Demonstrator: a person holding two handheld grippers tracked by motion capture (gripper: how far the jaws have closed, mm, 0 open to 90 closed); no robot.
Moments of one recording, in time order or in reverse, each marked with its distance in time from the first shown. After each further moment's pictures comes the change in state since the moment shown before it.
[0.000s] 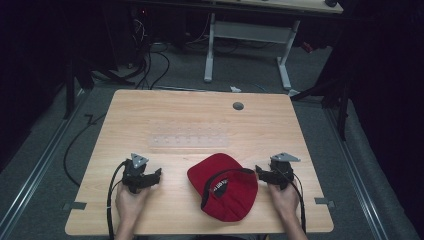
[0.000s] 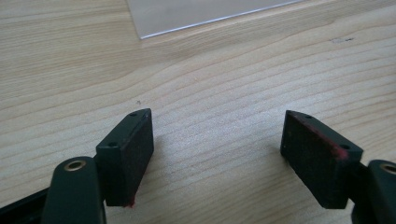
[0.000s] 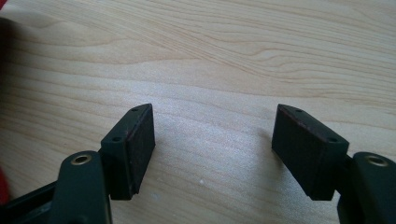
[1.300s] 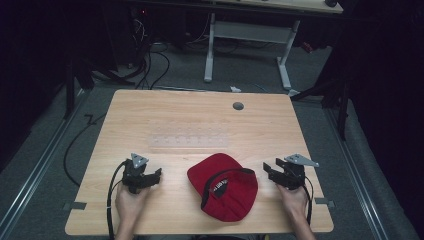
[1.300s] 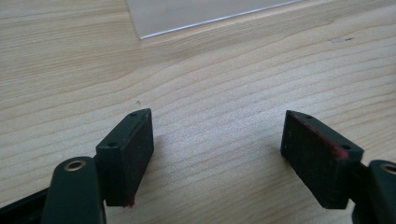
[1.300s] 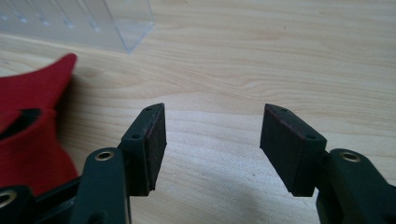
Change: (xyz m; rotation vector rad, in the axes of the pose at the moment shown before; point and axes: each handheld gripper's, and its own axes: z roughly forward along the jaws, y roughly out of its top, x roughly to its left) left arm 0.000 0.000 0.000 0.001 0.000 0.005; right arm -0.013 -0.001 -0.040 -0.140 0.076 0.082
